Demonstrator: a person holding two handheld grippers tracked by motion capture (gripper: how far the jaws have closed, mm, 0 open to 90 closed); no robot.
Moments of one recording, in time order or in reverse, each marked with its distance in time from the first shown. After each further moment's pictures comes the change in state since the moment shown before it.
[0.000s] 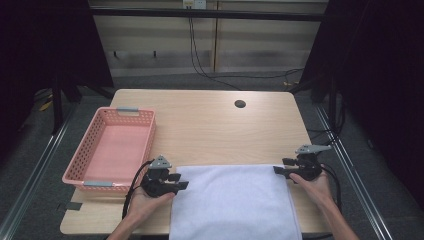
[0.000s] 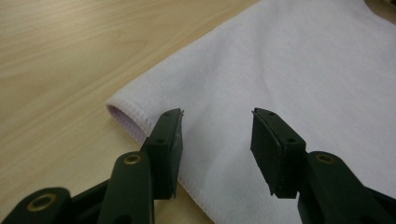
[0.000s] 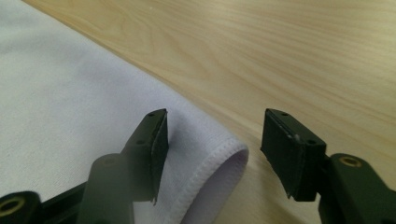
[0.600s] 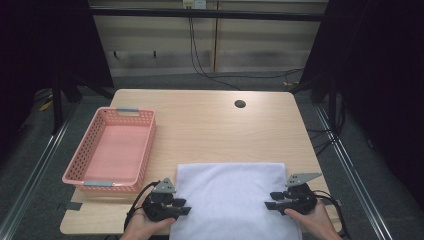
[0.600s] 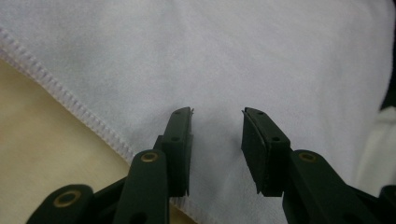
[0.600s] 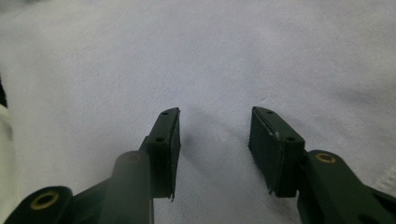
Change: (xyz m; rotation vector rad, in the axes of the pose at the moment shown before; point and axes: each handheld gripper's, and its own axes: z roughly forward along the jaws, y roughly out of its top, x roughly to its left) left arm -0.043 -0.041 -0.008 0.115 -0.143 0.062; right arm 0.084 -0.040 -0.024 0.148 0.194 -0.087
